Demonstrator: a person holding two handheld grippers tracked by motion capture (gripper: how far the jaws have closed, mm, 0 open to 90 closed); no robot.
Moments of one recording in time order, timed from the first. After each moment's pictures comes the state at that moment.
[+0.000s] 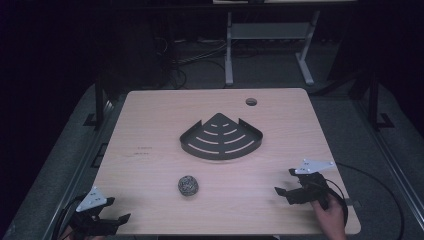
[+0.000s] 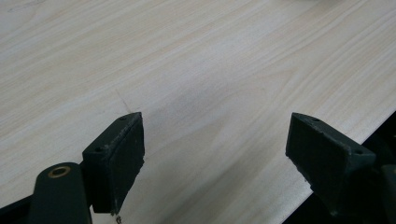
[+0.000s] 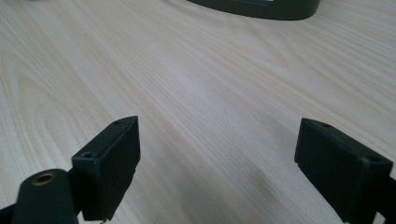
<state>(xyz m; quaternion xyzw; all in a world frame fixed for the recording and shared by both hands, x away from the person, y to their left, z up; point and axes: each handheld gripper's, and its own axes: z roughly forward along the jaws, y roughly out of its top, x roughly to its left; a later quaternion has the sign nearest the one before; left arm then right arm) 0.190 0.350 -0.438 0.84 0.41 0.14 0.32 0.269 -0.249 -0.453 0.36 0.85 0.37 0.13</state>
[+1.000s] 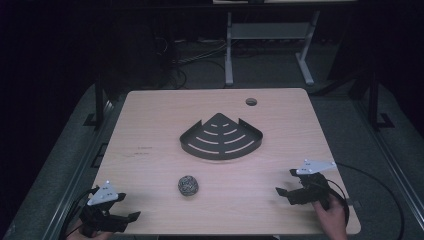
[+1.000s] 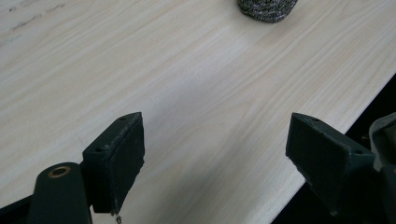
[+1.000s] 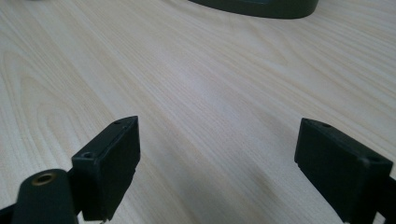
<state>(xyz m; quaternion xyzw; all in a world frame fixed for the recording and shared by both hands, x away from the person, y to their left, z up) 0.200 0.317 -0.417 0.86 0.37 0.12 0.32 0.268 -0.252 -0.453 0.36 0.84 0.37 0.12</state>
